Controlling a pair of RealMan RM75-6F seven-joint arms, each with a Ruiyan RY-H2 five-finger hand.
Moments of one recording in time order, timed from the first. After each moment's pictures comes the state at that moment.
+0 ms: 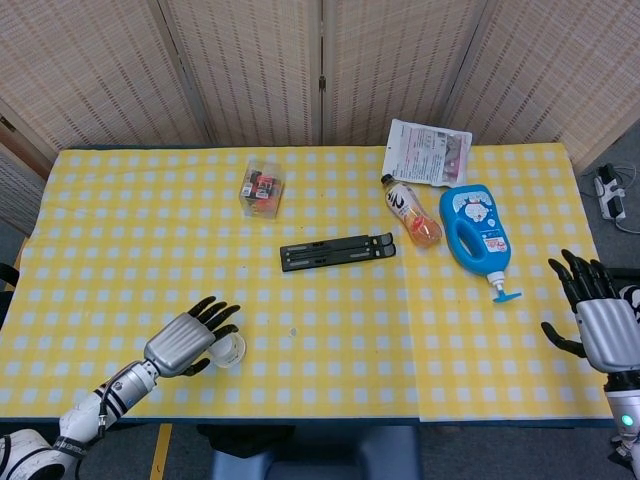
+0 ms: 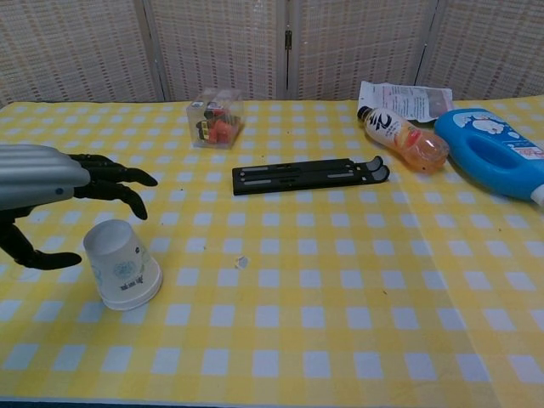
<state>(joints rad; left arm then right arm) -0.62 -1.13 -0.02 -1.81 1.52 0.84 0.32 0.15 -1.05 0.09 -1.56 -1.50 1.42 0.07</state>
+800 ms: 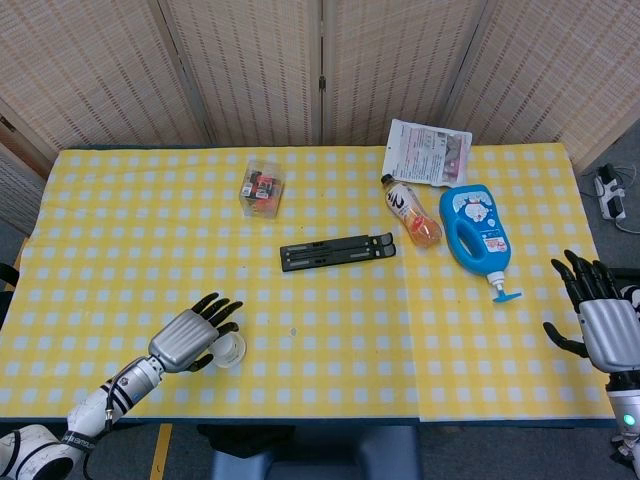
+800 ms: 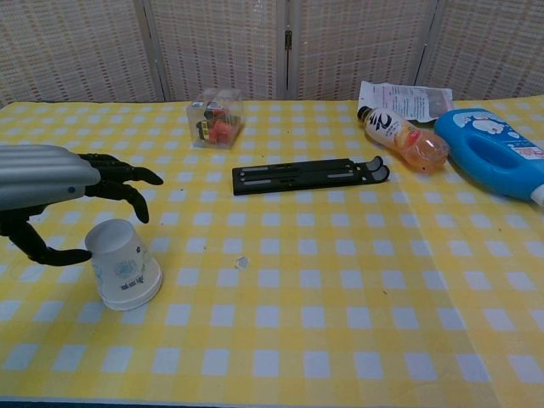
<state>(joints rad) -0.65 -1.16 -0.01 -1.78 1.47 0.85 0.34 0.15 -1.06 0.08 -1.54 -1.50 1.42 0.09</state>
